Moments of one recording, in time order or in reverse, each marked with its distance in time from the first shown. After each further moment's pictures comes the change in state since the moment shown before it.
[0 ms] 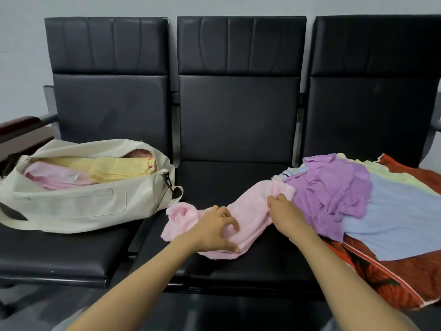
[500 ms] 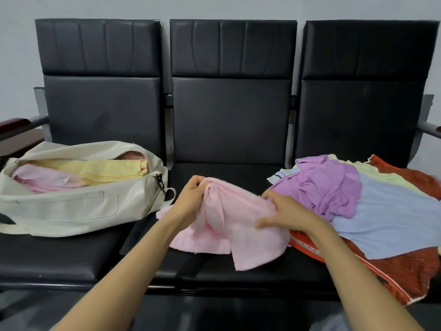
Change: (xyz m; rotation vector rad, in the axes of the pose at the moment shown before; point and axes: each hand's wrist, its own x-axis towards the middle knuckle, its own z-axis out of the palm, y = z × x) left_hand 0.012 0.012 -0.057 -1.222 0.404 -0.416; right_hand -0.020 0.024 -0.039 0.516 -0.188 -0.117
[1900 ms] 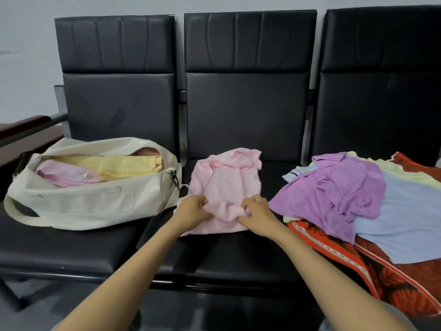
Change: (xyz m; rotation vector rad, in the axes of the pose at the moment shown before) left_hand 0.011 -0.042 -0.050 0.908 -0.028 0.106; right_hand 0.055 -0.036 0.086 0.015 0.116 -0.122
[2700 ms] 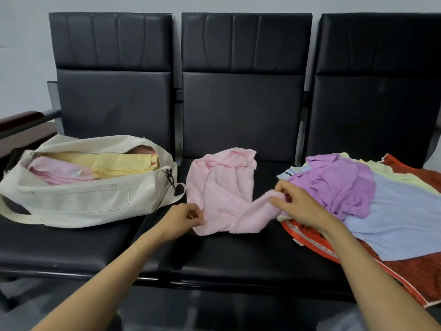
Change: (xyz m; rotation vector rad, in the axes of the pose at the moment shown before) left_hand -0.019 -0.020 -0.002 -0.084 -0.106 0.090; right_hand -0.047 0.027 -0.087 0.184 0.085 -0.105
